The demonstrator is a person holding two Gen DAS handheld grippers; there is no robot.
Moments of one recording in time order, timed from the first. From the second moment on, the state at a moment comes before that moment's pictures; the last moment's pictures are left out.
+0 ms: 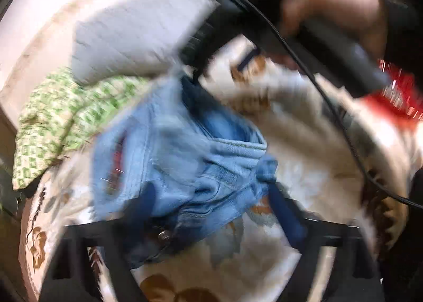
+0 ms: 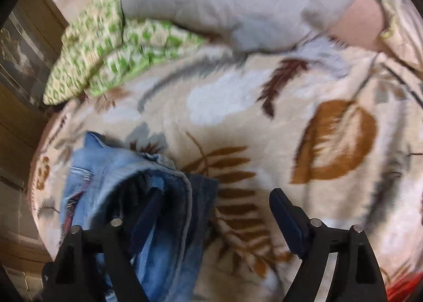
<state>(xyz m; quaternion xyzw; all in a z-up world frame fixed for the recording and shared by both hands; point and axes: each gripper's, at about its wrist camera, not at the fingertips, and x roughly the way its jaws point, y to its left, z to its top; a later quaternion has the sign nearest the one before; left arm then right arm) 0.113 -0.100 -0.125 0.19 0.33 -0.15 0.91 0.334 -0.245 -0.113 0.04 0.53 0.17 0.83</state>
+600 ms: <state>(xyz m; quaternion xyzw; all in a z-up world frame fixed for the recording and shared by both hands) 0.208 0.061 -0.097 -0.18 0.46 -0.21 0.84 0.242 -0.226 -0.084 0.13 0.53 0.22 0.81</state>
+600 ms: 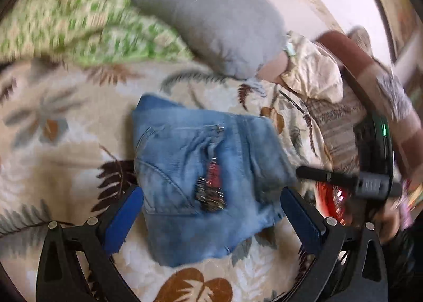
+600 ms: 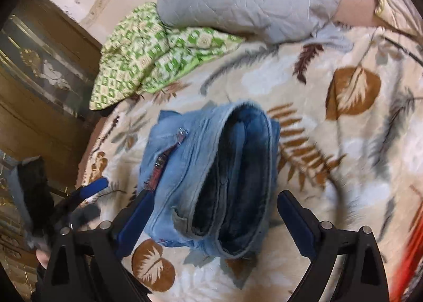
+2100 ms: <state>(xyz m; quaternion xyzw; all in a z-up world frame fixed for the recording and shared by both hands) 0.216 0.038 -0.132 -0.14 0.42 -0.24 0.87 0.206 -0.164 -0.119 0.03 0.41 0.13 0.90</state>
